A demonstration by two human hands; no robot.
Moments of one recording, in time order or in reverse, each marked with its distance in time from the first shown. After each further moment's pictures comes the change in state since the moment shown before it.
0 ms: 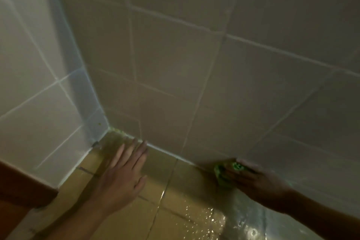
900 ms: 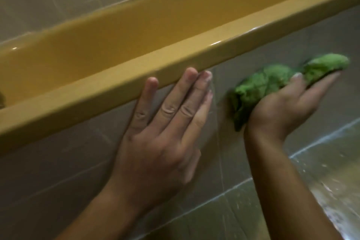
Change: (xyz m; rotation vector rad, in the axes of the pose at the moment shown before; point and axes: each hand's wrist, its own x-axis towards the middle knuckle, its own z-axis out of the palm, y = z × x) left_hand 0.265 0.238 -0.304 0.061 0.689 0.868; right_hand -0.112 0.173 -0.157 0.311 1.891 2.370
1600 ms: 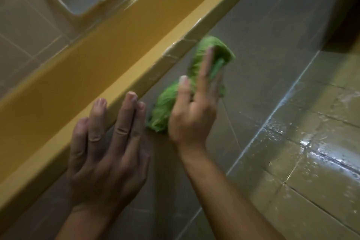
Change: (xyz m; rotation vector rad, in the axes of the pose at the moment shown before) left_hand 0.028 -0.019 0.007 0.223 0.062 0.104; right_hand -0.023 -0.021 0.006 -0.215 -0.120 -0.120
